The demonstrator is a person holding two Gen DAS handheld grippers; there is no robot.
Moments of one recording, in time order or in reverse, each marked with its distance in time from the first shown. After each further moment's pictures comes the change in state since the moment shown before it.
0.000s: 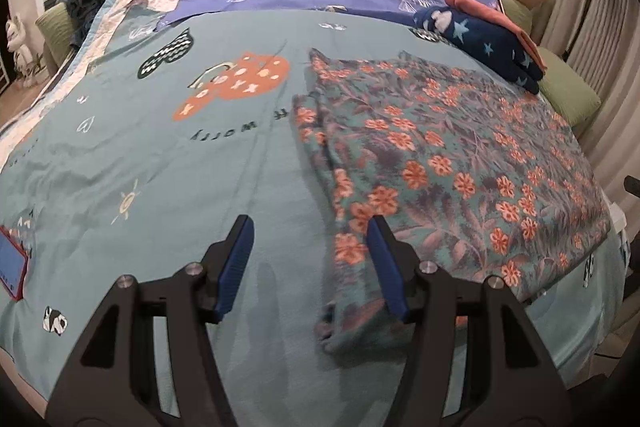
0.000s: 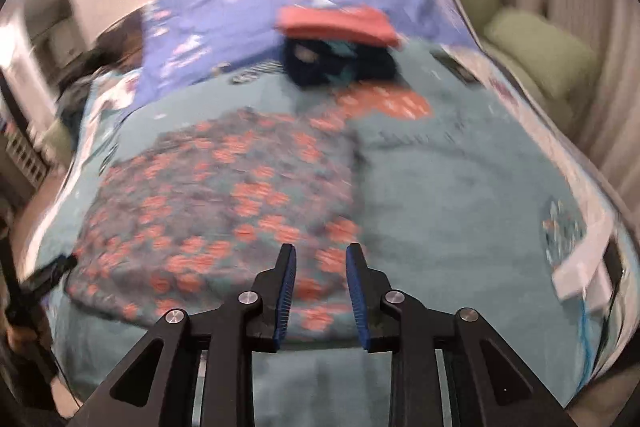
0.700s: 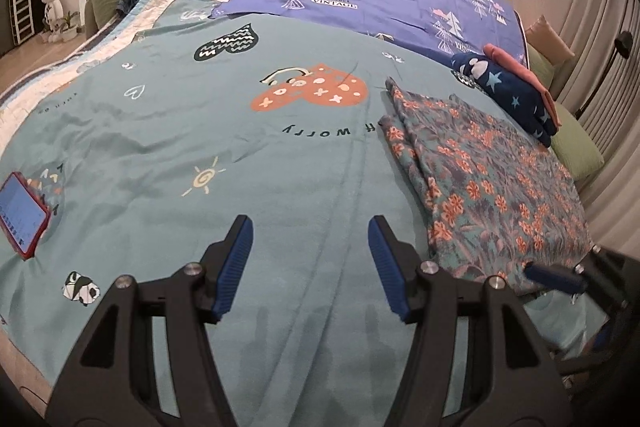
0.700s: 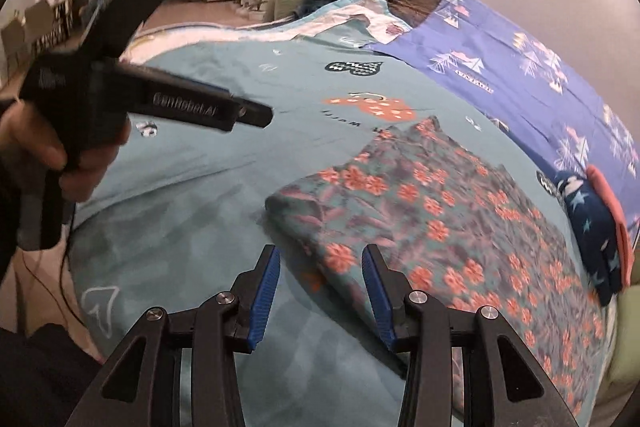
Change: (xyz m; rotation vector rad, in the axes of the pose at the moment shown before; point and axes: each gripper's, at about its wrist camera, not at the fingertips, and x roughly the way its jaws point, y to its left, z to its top) left arm -0.033 0.077 -0.015 -0.169 -0.050 -0.007; right arm 0.049 0.305 -0.083 -0.835 -0.051 0.251
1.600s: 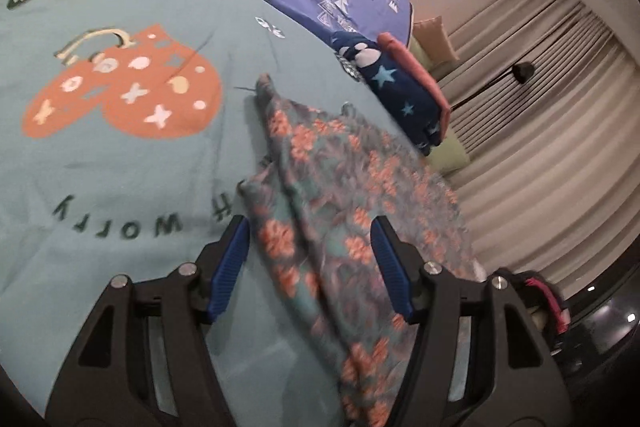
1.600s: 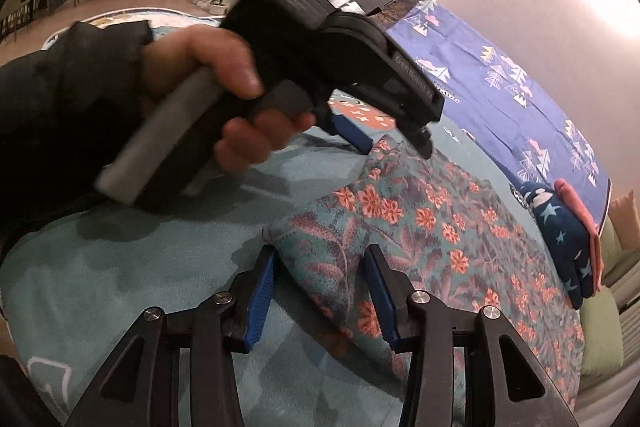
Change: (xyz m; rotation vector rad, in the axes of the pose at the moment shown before) left arm 0.143 -0.035 0.083 -0.074 0.218 -0.669; right arm 0.041 0.031 0.012 0.010 -0.022 -0.188
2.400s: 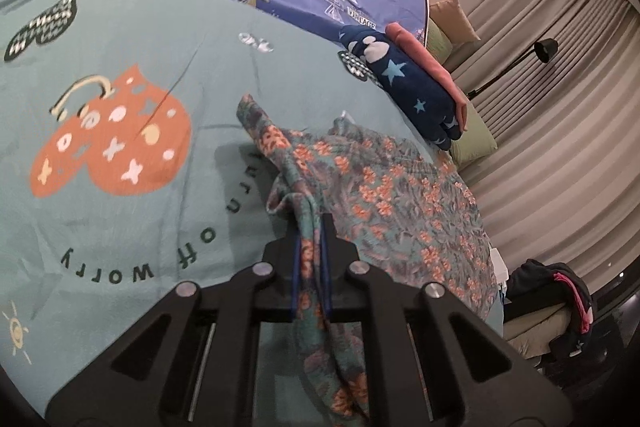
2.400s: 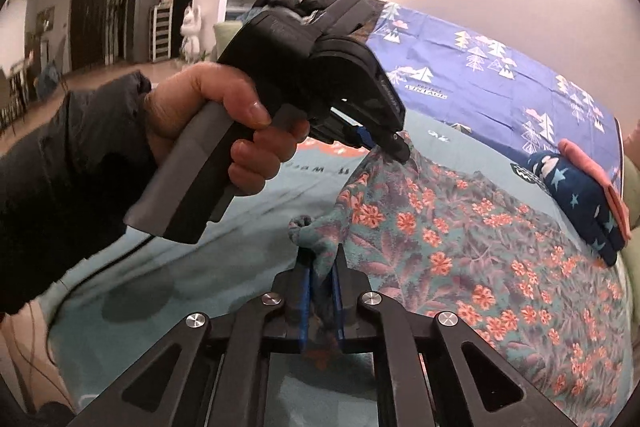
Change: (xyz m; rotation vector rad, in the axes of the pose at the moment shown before) left arm 0.009 -0.051 0.033 0.088 0.038 0.161; right arm -0.022 -0.044 0.006 0.275 -0.128 0.117
